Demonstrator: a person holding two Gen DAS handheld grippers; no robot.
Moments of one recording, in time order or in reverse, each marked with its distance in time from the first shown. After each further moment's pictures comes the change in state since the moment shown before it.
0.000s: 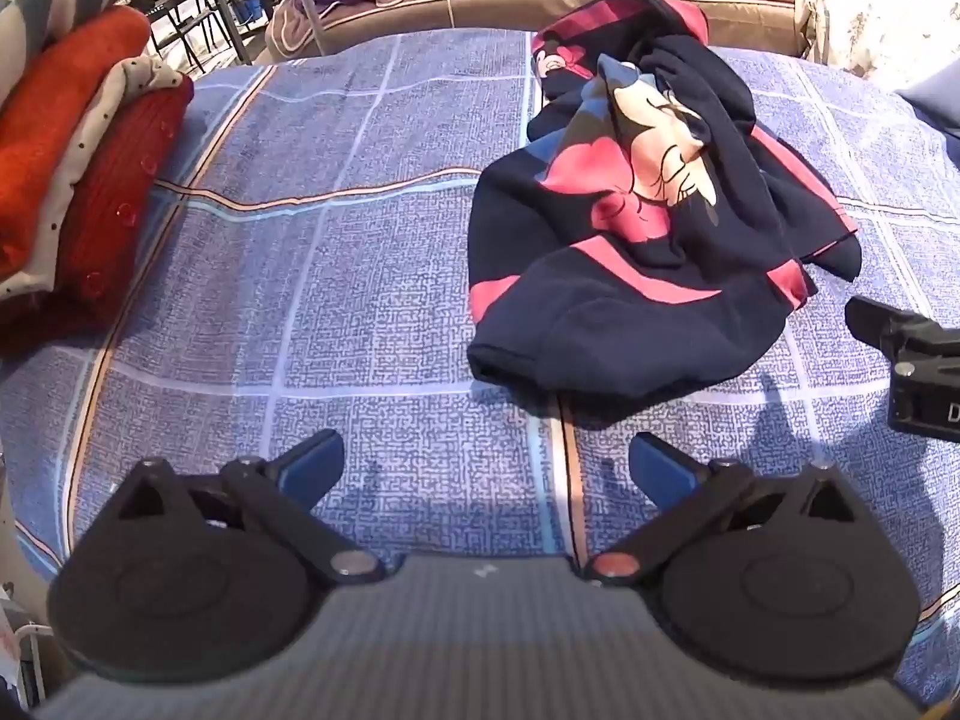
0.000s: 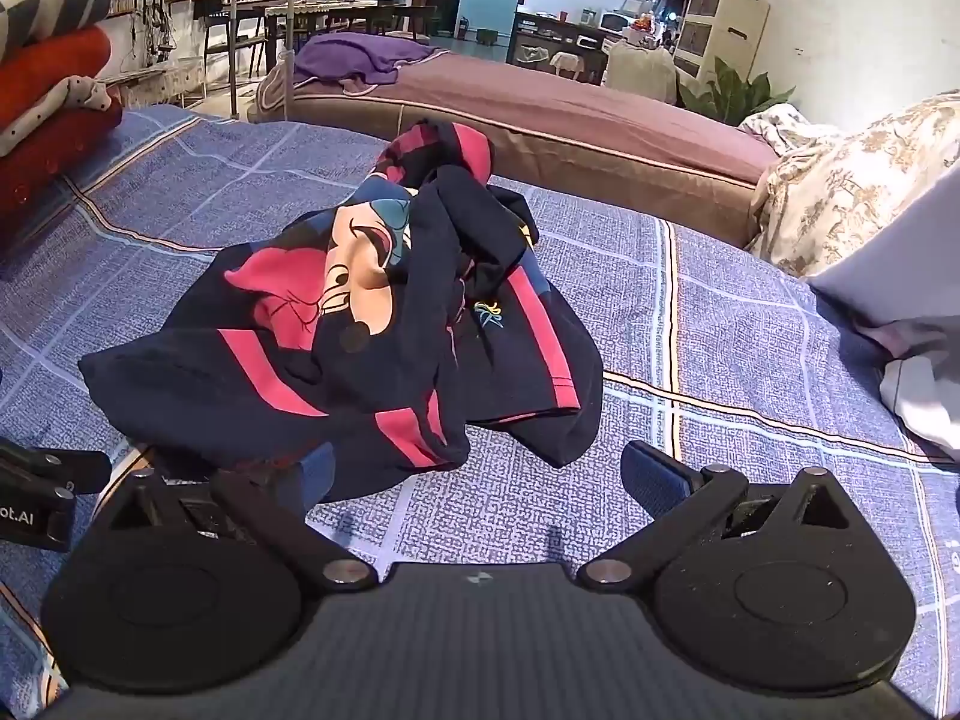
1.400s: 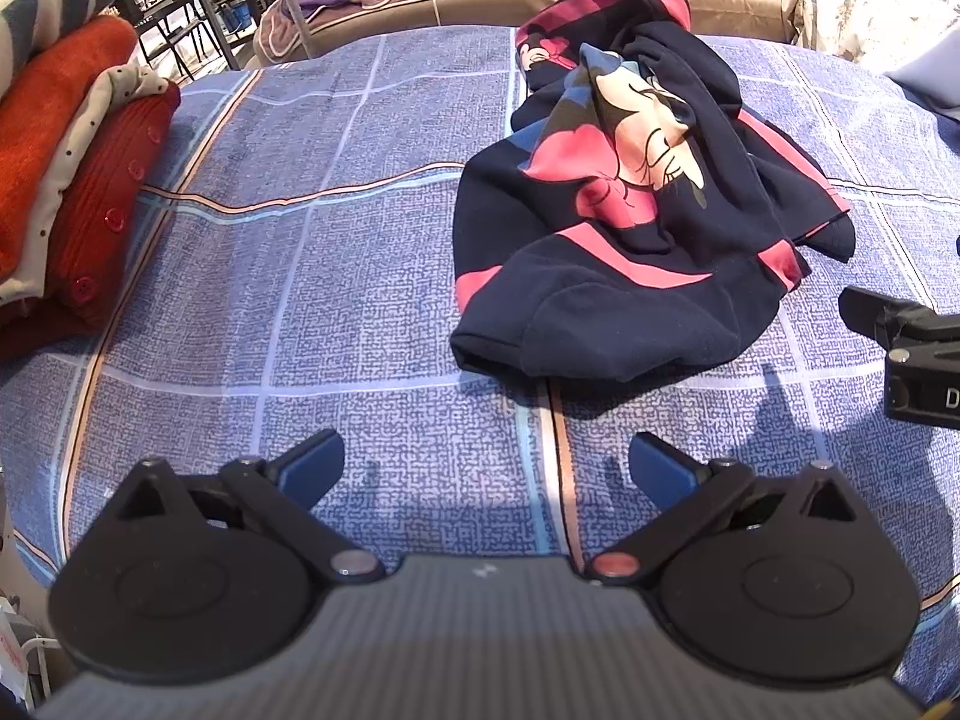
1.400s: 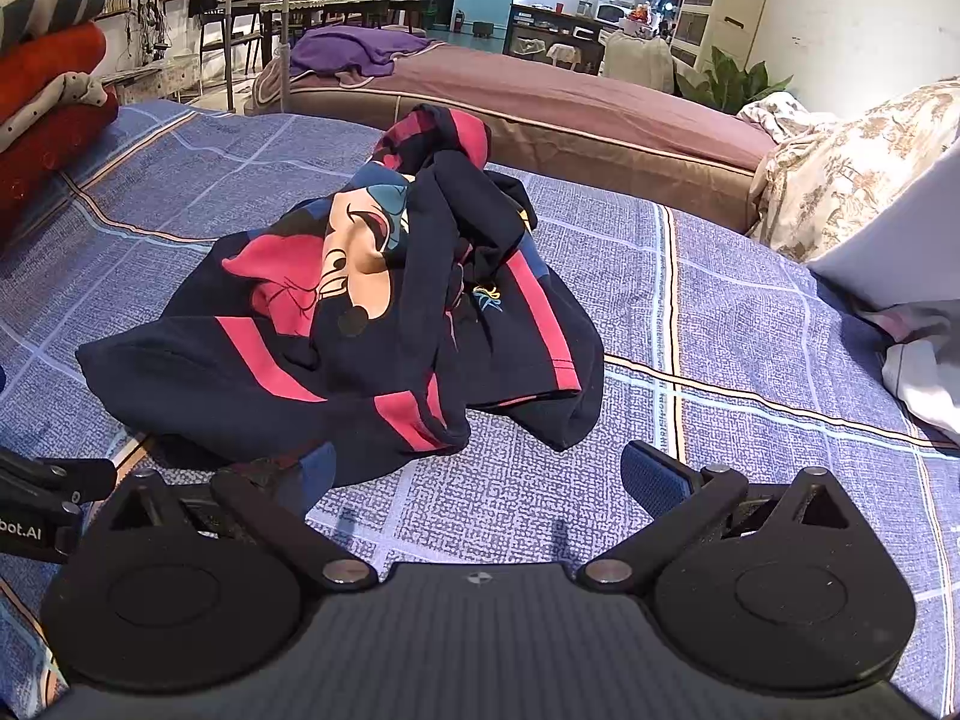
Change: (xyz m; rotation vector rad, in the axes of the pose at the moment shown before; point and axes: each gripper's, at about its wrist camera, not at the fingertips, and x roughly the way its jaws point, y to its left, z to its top) left arm 0.002 -0.005 -0.004 0.021 -0.008 -0.025; right arm 0.001 -0.001 -0.006 0.016 0.013 -0.001
